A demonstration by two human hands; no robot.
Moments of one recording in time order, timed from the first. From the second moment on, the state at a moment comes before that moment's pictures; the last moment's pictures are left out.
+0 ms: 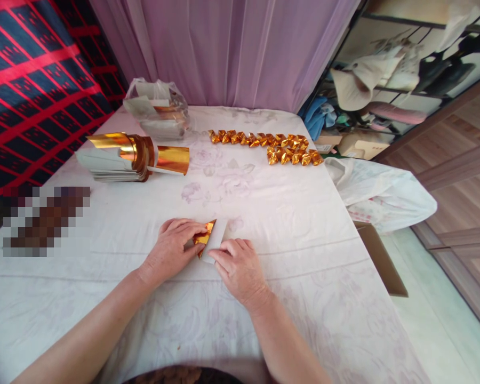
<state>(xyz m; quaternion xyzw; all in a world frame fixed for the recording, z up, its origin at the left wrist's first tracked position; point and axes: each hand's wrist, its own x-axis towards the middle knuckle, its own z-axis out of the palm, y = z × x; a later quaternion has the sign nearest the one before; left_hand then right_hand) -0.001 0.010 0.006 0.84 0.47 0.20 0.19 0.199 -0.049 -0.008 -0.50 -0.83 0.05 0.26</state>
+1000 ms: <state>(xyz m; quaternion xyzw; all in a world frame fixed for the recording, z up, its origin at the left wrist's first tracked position) -0.011 0.003 0.004 0.86 0.43 0.17 0.20 0.193 -0.048 -0.009 -0.53 -0.78 0.12 0.31</state>
